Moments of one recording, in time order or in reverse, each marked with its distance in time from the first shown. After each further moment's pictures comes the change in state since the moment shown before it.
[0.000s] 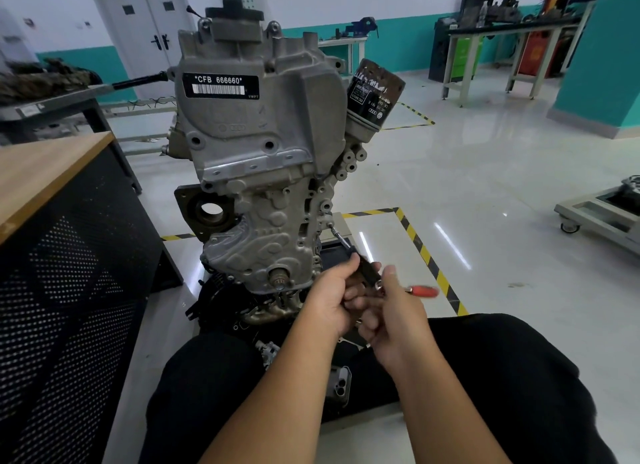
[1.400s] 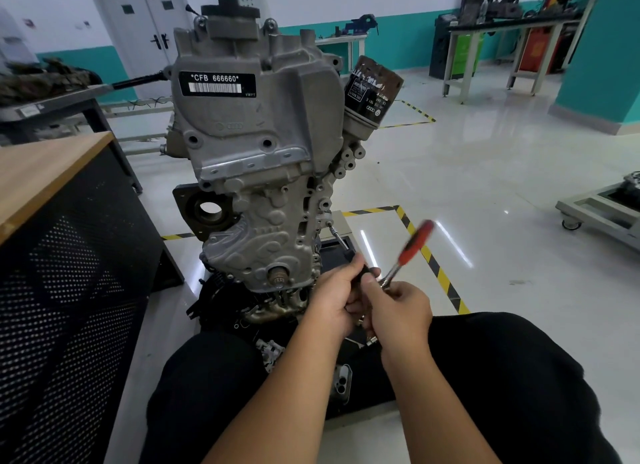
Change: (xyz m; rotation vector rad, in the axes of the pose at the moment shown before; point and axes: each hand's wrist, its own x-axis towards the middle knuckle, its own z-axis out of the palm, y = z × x) left_hand -0.002 -0.007 0.003 0.152 0.073 0.052; right_hand 0.010 0.010 -0.007 -0.471 0.193 -0.324
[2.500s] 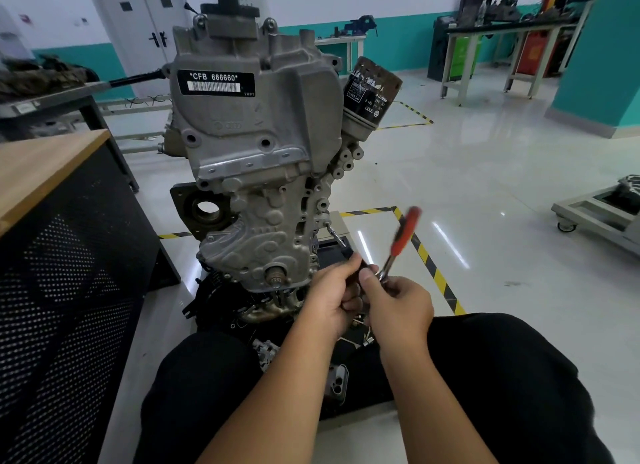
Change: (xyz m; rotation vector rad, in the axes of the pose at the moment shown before) left_hand 0.000 0.003 -0.001 -0.030 -0.047 0.048; right_hand -0.001 -0.007 -0.002 -0.067 0.036 -0.085
